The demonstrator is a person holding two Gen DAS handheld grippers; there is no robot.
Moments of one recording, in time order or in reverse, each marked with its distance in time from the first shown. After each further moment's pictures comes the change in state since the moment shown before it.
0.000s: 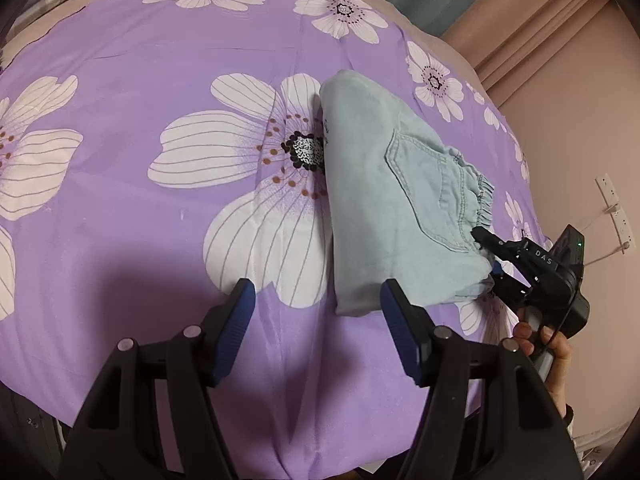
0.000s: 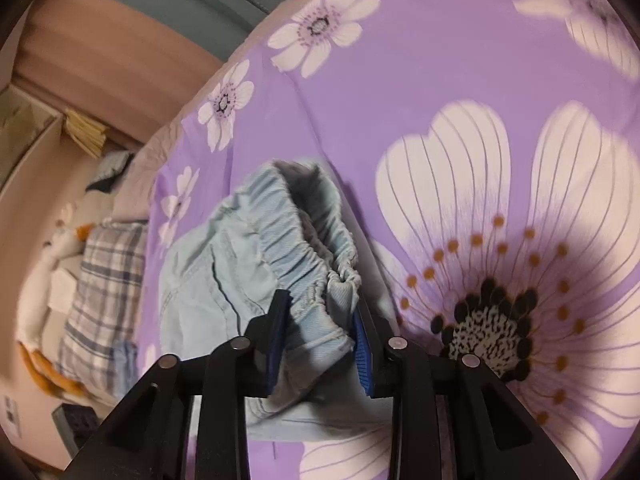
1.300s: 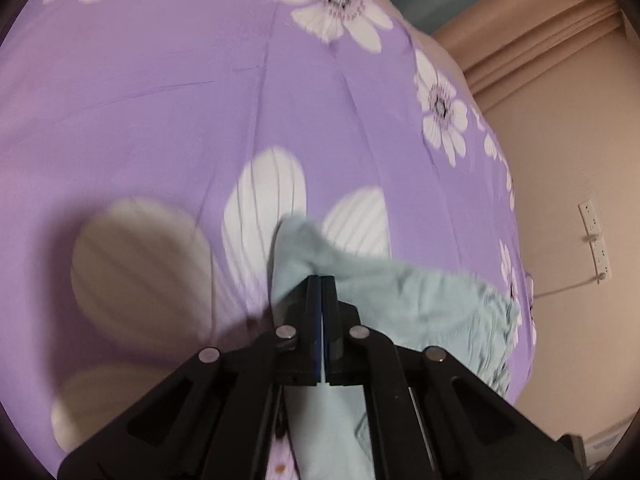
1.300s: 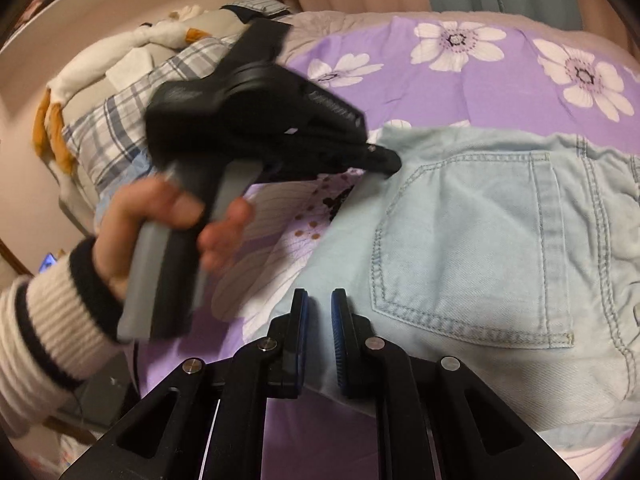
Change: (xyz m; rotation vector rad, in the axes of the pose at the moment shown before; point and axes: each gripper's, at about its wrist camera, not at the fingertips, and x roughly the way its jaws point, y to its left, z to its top) left arm 0.108 0.014 0.153 -0.006 0.042 -0.153; right arm 0.064 0.149 -0.108 -0.768 0.176 0.084
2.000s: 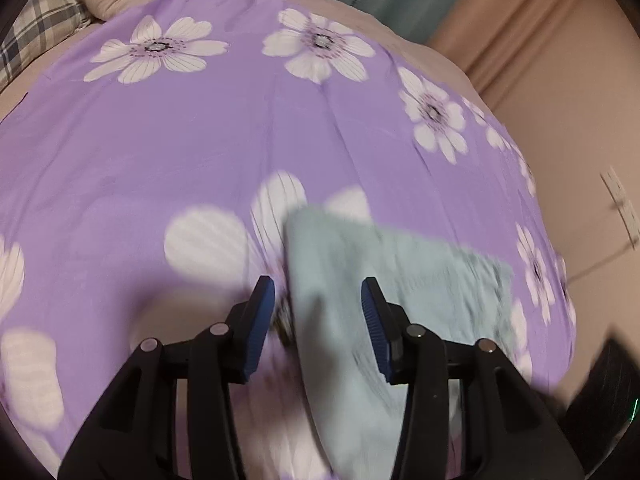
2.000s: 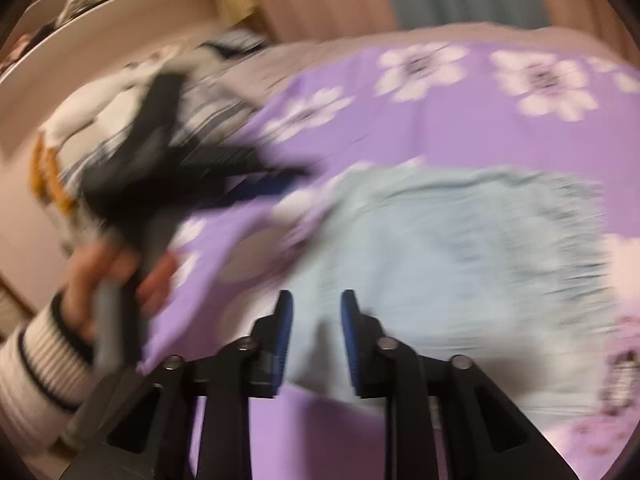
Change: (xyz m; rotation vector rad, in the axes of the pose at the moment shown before) left arm -0.077 -0.038 -0.050 0.143 -0.072 0.157; right arm -0.059 -0.027 0.015 0.115 -0.107 -0.065
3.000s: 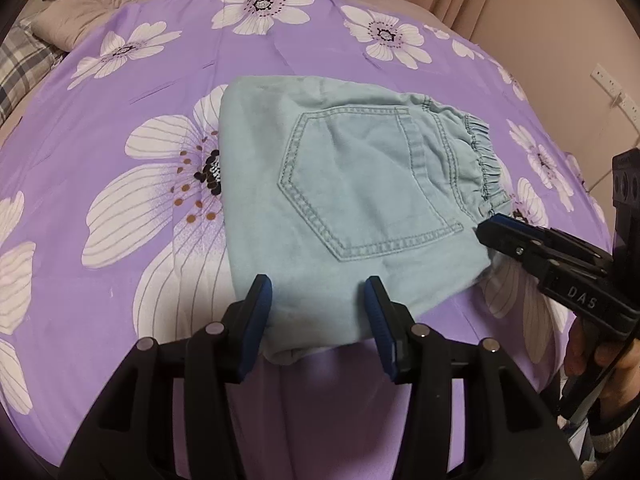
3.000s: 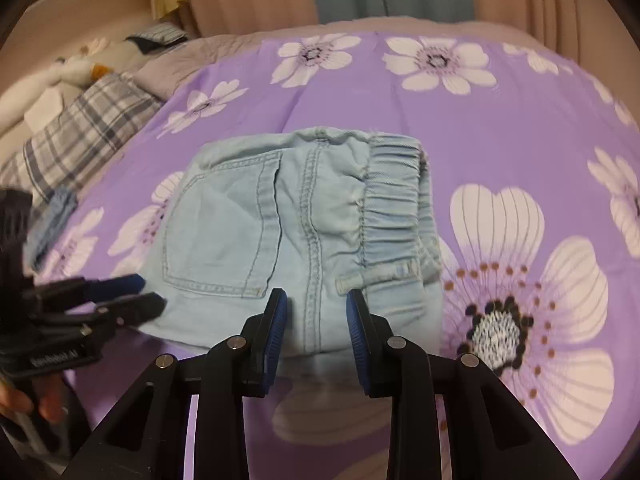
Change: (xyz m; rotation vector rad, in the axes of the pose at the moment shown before) left arm 0.014 -0.046 -0.101 0.215 0.052 0.089; right arm -0.029 -0.064 -0.028 0.053 0.051 -0.257
